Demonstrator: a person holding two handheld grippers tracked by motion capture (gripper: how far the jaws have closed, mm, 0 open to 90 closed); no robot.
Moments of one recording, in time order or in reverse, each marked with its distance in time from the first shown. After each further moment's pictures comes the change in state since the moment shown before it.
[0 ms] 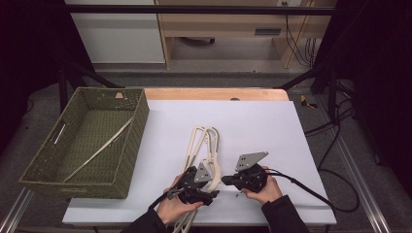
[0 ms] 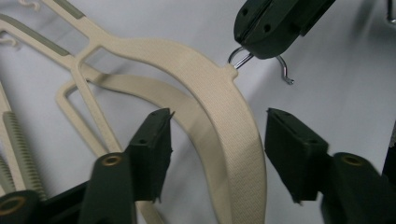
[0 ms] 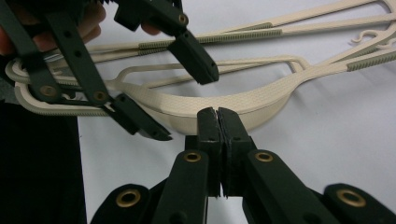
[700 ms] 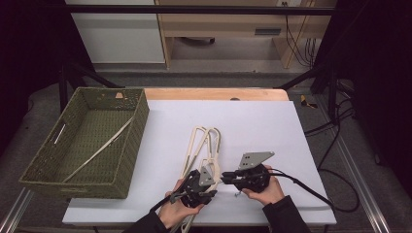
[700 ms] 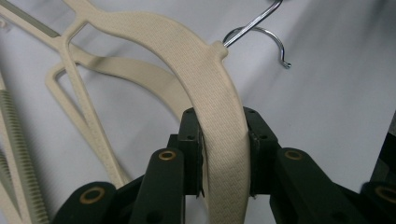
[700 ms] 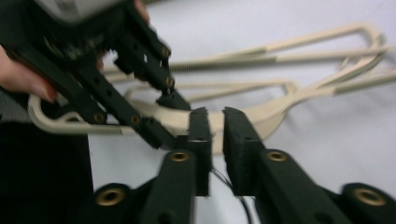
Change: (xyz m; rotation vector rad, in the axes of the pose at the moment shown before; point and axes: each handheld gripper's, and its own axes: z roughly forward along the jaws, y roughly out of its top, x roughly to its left) left arm -0.012 0.001 -0.001 0.060 0.039 0.003; right arm 0.007 0.008 -0.015 -0.090 -0.015 -0.009
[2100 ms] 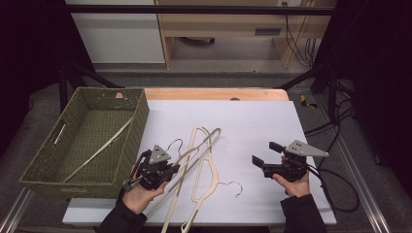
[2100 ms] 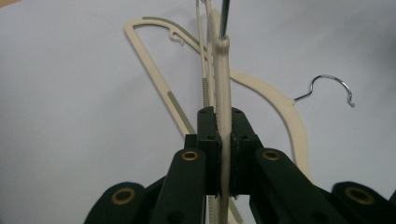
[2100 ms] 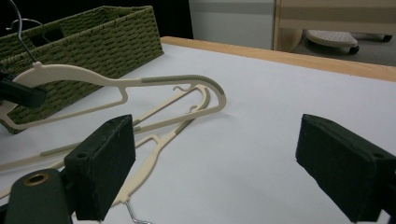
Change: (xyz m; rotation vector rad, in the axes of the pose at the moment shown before) left arm 0.066 -0.015 -0.096 -0.128 0.155 -0.213; right arm -0.040 -0.032 -0.072 -0.343 -0.376 0.285
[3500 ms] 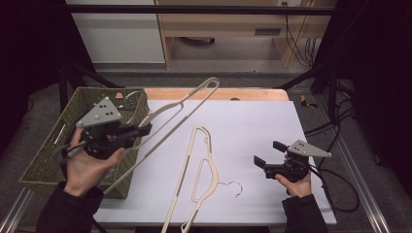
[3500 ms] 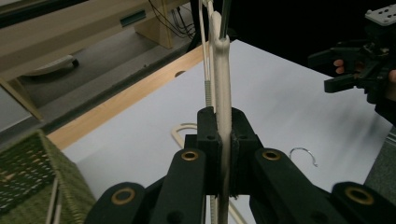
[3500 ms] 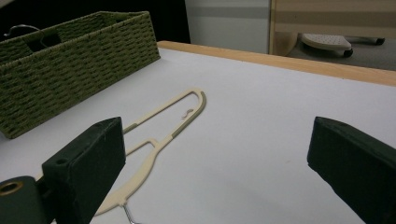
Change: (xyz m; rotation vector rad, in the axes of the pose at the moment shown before) left arm 0.039 0.092 -0.152 -0.231 0.014 0.155; right arm -0.001 0.002 -0.004 -0.016 -0.011 -0.002
